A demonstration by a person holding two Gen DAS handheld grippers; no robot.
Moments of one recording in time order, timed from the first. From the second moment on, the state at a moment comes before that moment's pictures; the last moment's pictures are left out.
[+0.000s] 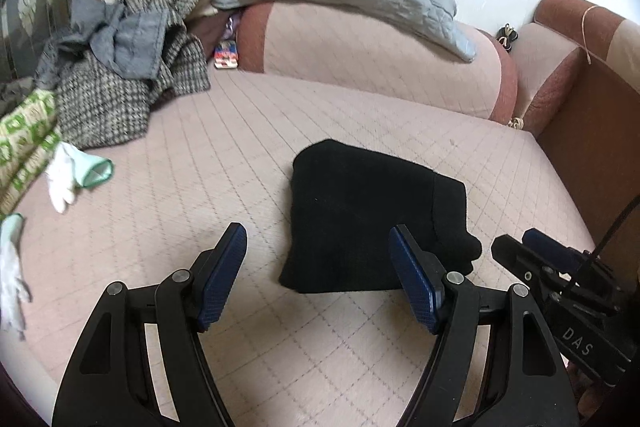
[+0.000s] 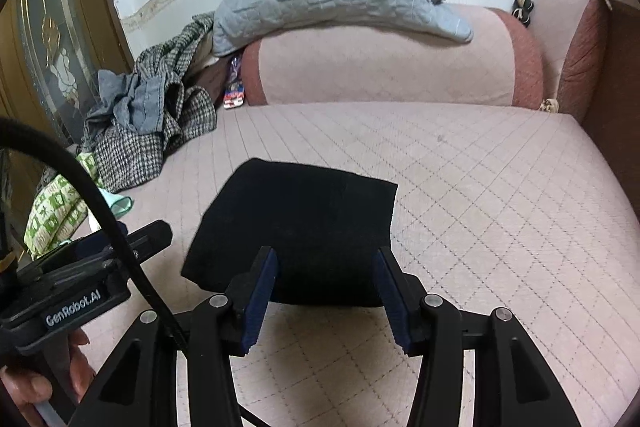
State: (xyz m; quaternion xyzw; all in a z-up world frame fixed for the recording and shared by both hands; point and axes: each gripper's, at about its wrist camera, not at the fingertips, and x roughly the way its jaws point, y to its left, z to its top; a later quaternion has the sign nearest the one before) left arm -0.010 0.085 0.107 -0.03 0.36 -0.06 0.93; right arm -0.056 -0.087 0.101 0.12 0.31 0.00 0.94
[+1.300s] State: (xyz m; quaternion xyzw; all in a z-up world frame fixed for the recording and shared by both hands) left arm -0.060 0.095 0.132 -0.02 0.32 -0.04 0.95; right arm -0.097 -0.070 0.120 0.09 0.28 0.01 0.96
